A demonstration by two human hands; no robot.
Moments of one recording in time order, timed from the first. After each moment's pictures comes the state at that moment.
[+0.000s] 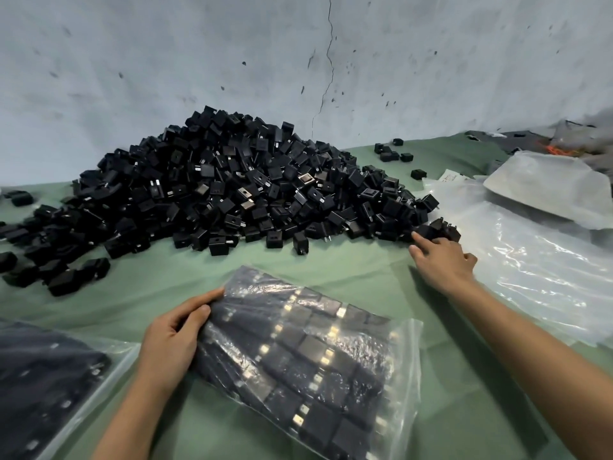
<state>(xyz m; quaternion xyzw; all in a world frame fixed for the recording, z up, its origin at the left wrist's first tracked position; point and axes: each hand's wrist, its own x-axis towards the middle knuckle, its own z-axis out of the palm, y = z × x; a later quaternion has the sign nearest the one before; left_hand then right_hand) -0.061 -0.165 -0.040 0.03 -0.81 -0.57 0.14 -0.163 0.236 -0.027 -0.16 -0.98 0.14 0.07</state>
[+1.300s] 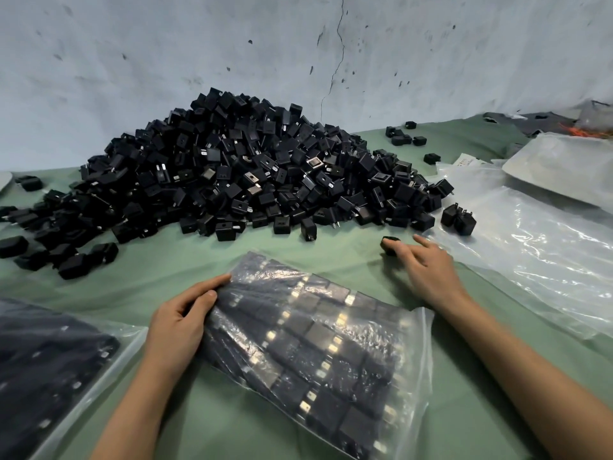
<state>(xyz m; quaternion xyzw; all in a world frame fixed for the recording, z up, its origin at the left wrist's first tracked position) -0.060 -0.166 -0.041 0.01 -0.81 -0.57 0.14 -0.118 0.182 -0.022 -0.01 -0.92 0.37 0.14</state>
